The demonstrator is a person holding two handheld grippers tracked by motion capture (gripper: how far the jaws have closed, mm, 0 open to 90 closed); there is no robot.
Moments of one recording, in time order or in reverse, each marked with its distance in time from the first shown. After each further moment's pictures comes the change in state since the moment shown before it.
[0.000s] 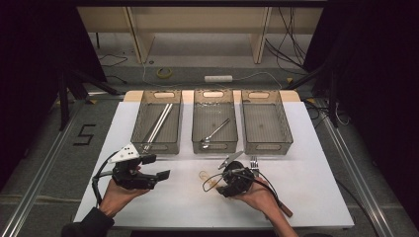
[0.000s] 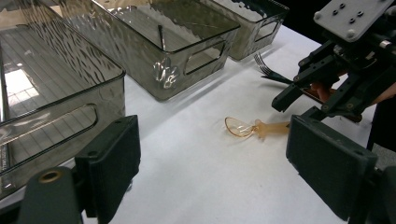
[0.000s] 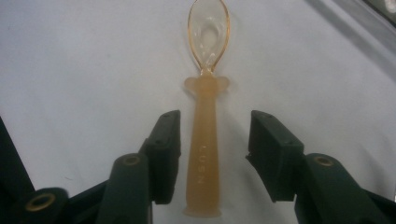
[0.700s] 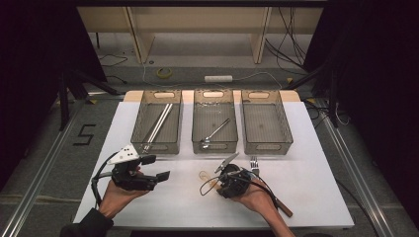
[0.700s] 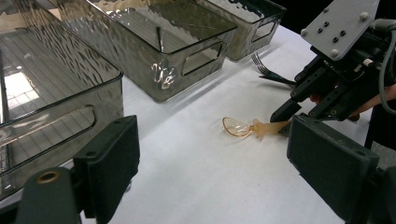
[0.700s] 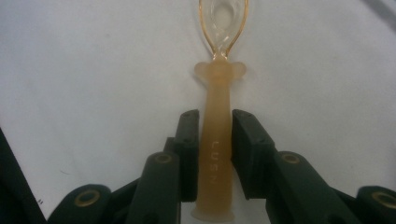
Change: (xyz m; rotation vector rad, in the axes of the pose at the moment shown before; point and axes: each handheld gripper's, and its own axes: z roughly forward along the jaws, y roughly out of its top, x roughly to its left) left arm -0.002 0.000 -0.001 0.000 0.001 0.011; right arm 0.005 0.000 0.011 0.061 0.001 -0.021
